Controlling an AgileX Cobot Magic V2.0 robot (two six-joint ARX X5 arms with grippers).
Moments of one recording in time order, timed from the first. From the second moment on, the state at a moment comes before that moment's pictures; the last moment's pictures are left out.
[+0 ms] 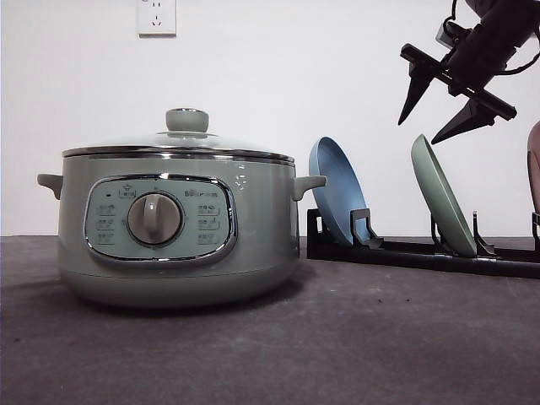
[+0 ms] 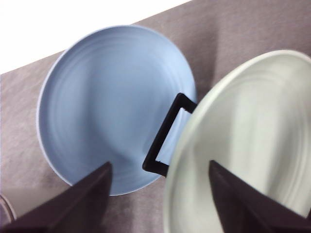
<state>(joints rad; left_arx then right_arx) -0.38 0.82 1.29 -0.91 0.47 -0.02 0.03 1.86 1.69 -0.52 -0.42 0.40</state>
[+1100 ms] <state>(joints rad) -0.38 0.82 1.29 -0.91 0.47 -0.02 0.03 1.90 1.69 -0.52 -0.39 0.42</state>
